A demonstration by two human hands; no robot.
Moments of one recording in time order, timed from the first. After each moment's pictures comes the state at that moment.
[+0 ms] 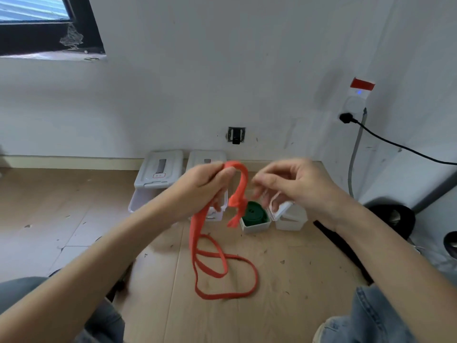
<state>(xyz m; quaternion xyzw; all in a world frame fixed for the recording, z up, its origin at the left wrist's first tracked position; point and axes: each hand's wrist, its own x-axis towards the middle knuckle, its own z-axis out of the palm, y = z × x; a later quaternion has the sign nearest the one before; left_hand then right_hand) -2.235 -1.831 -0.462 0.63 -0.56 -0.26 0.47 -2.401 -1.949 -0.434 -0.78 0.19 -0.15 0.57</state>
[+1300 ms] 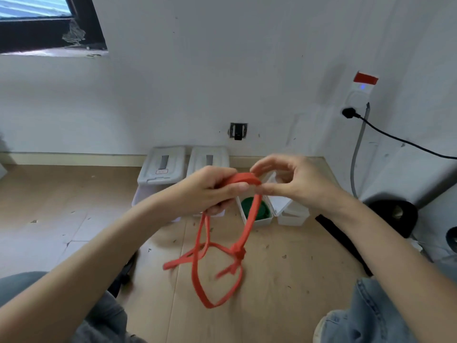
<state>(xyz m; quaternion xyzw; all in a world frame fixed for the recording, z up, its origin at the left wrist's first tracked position) -2.239 -1.823 -0.453 0.59 -0.61 -0.34 0.40 -2.399 -1.951 -0.439 -0.86 0.16 -0.17 0.46</state>
